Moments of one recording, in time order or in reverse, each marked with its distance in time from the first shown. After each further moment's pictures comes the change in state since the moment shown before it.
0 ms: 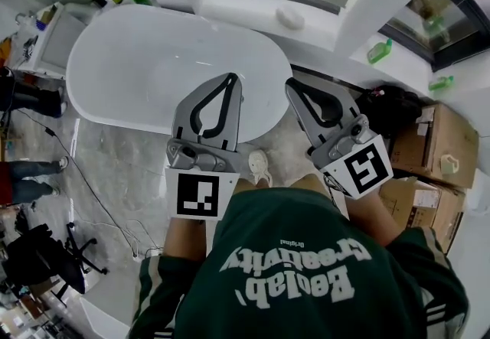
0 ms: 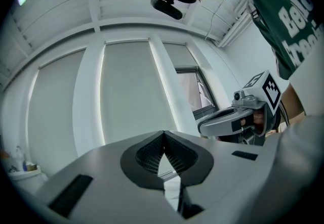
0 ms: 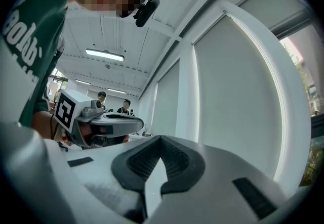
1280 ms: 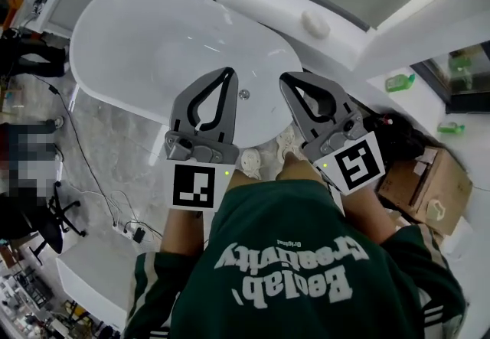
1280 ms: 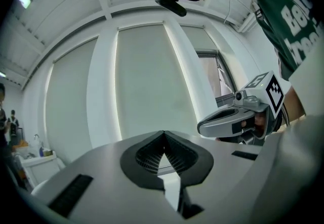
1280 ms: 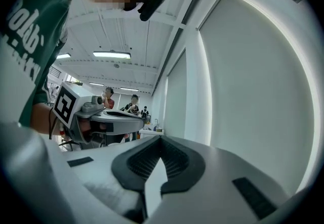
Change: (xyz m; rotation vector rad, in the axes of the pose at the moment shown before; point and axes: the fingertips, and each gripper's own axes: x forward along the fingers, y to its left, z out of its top) left arm 0.068 0.045 -0.064 -0.072 0.149 0.179; right arm 0.078 -0.060 -0.059 0.041 0.074 0.182
